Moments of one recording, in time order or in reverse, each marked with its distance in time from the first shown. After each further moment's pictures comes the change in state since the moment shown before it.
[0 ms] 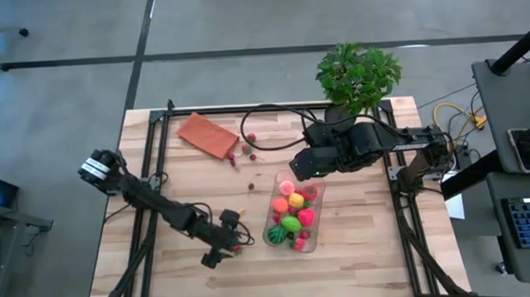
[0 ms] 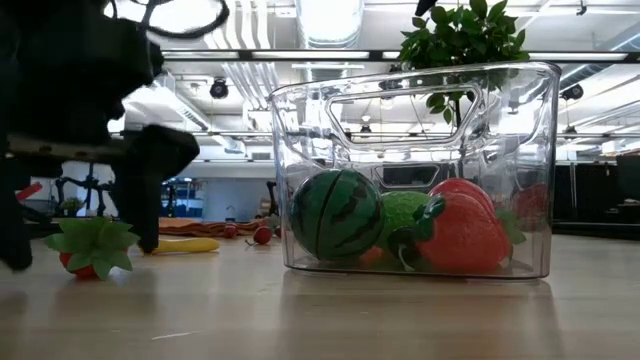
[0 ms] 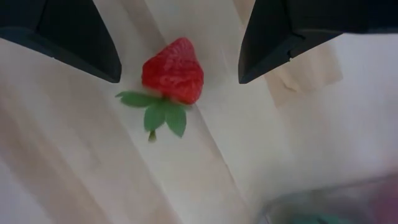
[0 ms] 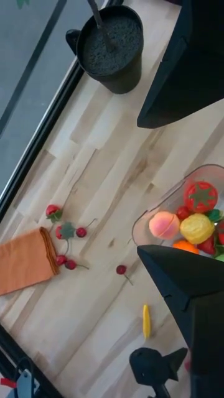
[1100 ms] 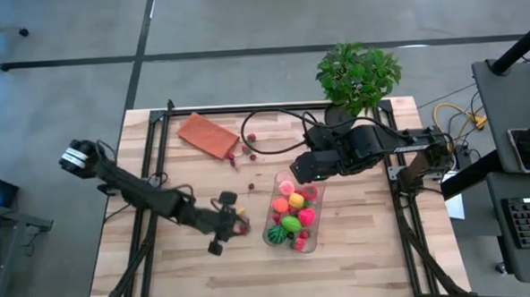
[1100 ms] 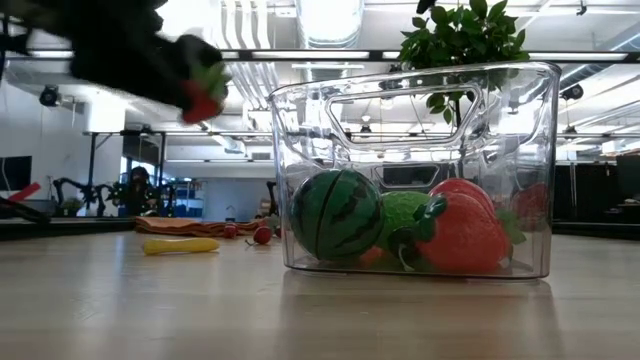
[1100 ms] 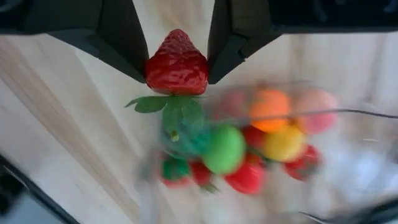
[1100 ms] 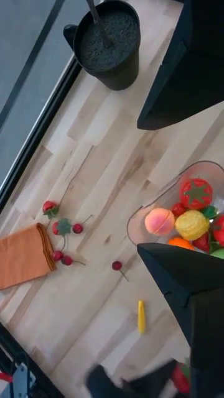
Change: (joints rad) left arm 0.068 -0.252 0.009 0.020 -0.196 0.063; right arm 0.021 -0.003 -0.008 0.000 -0.001 0.019
